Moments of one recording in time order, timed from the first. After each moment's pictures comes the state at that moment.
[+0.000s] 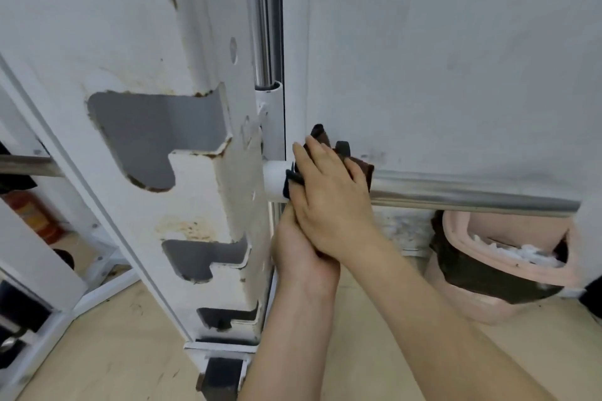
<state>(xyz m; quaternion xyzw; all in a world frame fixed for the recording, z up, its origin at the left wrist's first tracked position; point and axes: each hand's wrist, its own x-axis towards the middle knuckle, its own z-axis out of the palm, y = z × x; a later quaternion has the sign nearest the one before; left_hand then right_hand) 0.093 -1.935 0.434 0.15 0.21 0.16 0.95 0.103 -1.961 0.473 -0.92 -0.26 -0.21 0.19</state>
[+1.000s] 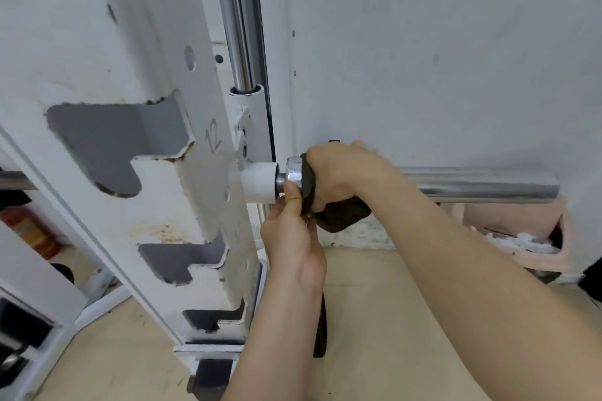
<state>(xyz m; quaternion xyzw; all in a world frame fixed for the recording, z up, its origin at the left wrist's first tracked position) 0.080 -1.929 0.455 0.32 0.25 0.17 0.90 0.157 -1.986 0.524 -0.96 -0.28 0.06 0.02</state>
